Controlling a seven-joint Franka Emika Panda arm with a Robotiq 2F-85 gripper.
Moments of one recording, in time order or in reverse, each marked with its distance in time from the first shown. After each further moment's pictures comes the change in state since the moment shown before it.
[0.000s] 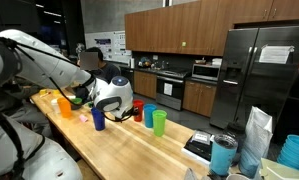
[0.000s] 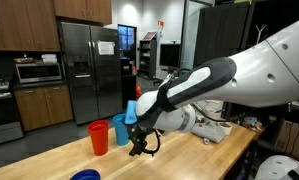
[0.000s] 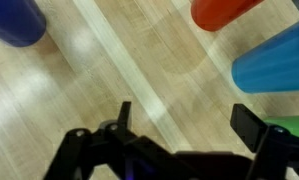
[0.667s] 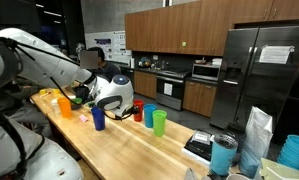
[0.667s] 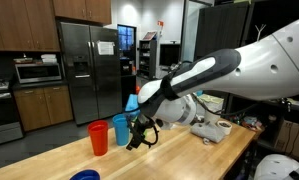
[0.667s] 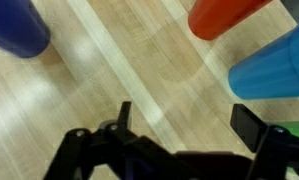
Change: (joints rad) arm 0.042 -0.002 -0.054 0.018 0.000 -0.012 0.007
